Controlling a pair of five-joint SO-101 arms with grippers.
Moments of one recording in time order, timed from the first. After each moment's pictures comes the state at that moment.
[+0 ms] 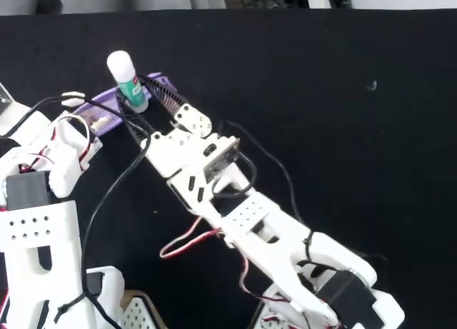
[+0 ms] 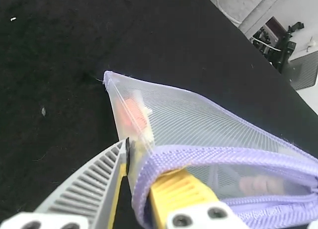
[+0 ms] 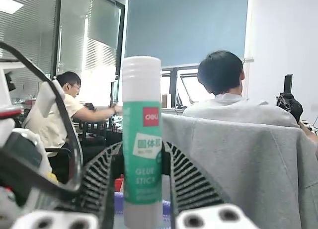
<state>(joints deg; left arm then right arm) -14.6 -49.1 31.2 67.0 34.2 -41.8 -20.0 59.8 -55.2 4.1</state>
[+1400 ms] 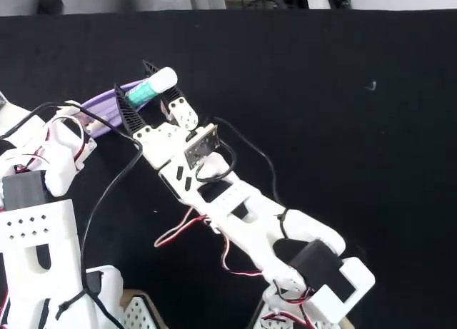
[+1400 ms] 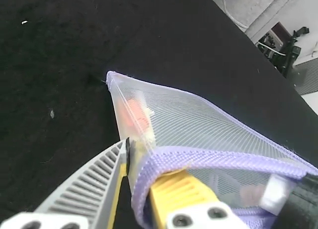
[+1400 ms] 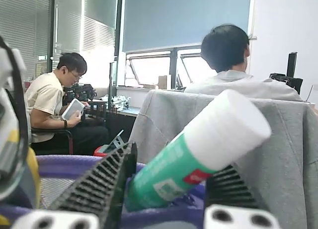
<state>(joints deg) -17.4 -49.0 31.2 67.0 33.2 -41.1 -4.0 53.1 -59.1 3.9</state>
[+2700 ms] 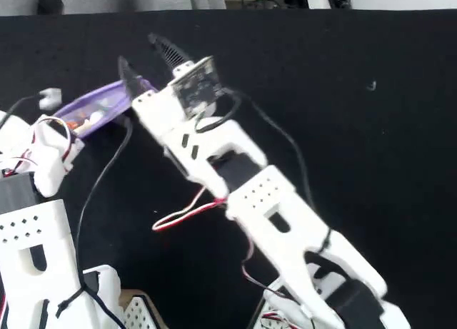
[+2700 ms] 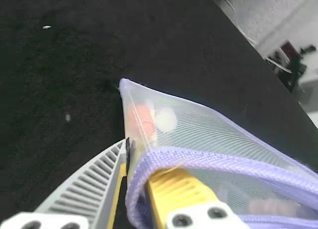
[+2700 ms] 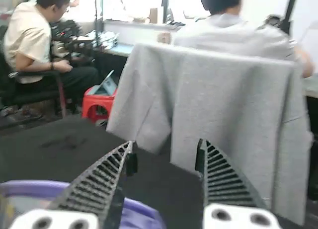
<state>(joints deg) -22.5 -49.0 31.2 67.0 33.6 -37.7 -24.8 34.5 -4.1 4.0</state>
